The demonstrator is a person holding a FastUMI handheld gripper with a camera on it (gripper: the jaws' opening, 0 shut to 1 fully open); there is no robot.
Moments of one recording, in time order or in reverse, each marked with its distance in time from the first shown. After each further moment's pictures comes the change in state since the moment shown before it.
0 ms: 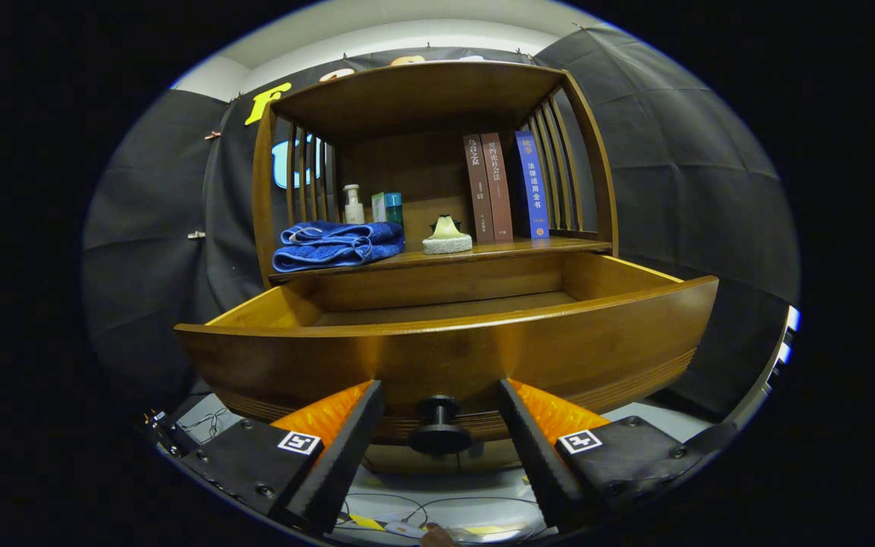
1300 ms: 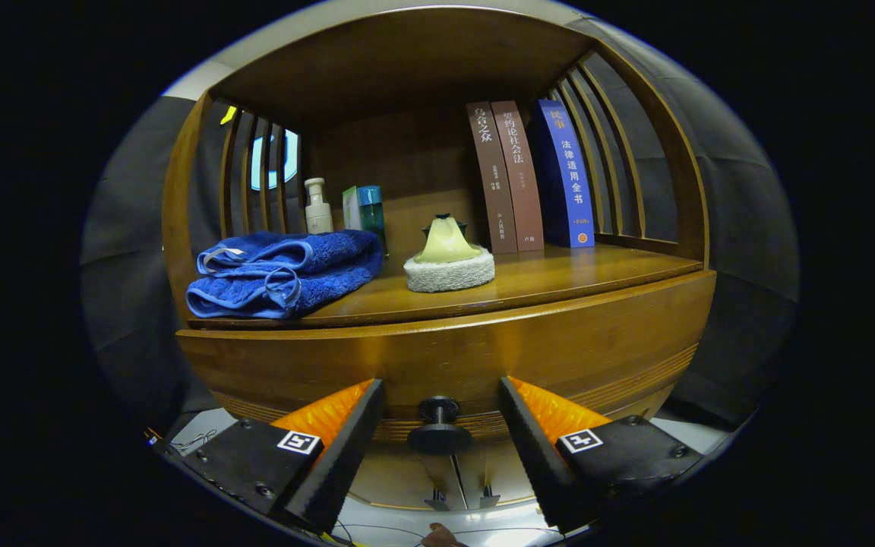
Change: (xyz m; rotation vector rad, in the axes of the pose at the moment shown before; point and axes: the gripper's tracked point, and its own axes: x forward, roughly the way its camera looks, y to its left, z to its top) arm 0.167 0.002 0.037 0.029 0.003 -0.001
